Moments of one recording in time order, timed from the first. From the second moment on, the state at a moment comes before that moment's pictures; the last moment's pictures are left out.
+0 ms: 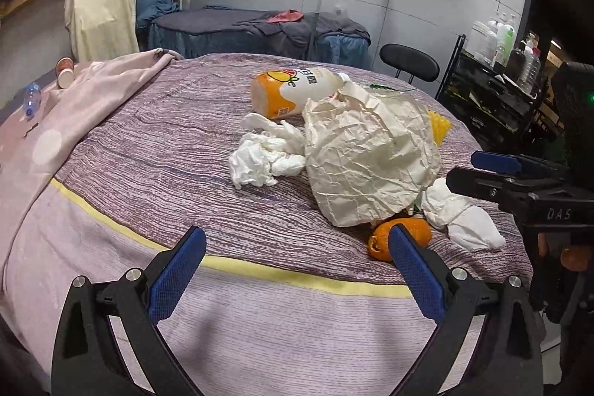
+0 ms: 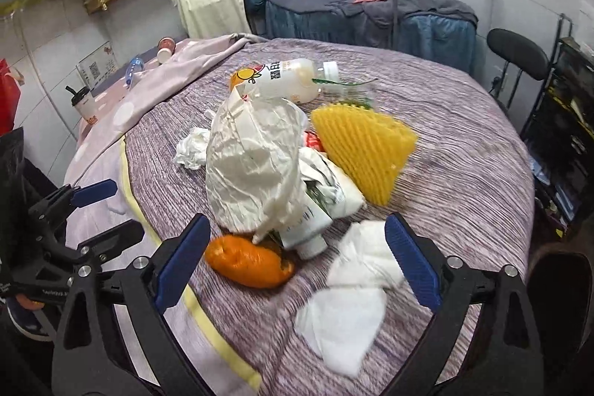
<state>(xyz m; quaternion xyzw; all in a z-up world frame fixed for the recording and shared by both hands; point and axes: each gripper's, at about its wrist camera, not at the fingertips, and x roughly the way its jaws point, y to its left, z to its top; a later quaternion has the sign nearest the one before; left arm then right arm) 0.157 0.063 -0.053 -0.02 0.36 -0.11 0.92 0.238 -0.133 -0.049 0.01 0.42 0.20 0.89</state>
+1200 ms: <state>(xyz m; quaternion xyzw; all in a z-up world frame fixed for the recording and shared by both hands) 0.257 0.070 -0.073 -0.03 0.42 -0.14 0.89 0.202 -0.161 0.003 0.08 0.32 0.21 0.92</state>
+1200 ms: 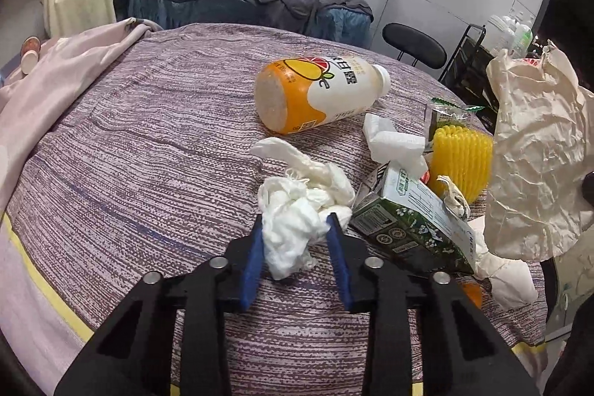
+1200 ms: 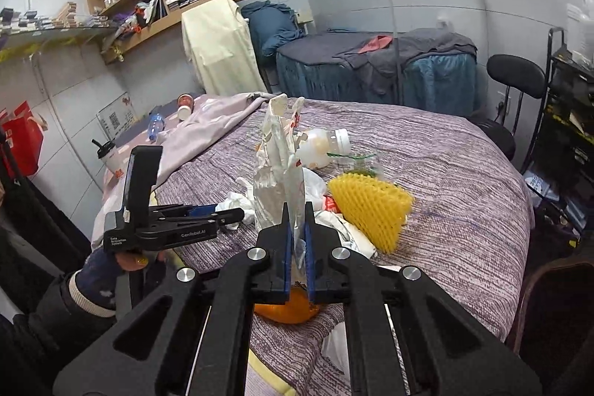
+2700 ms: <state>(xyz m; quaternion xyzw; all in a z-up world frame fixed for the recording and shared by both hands) 0.112 -0.034 0.001 -0.03 0.29 -0.23 0.93 0.083 -0.319 -0.003 0.18 0.27 0.06 0.94</state>
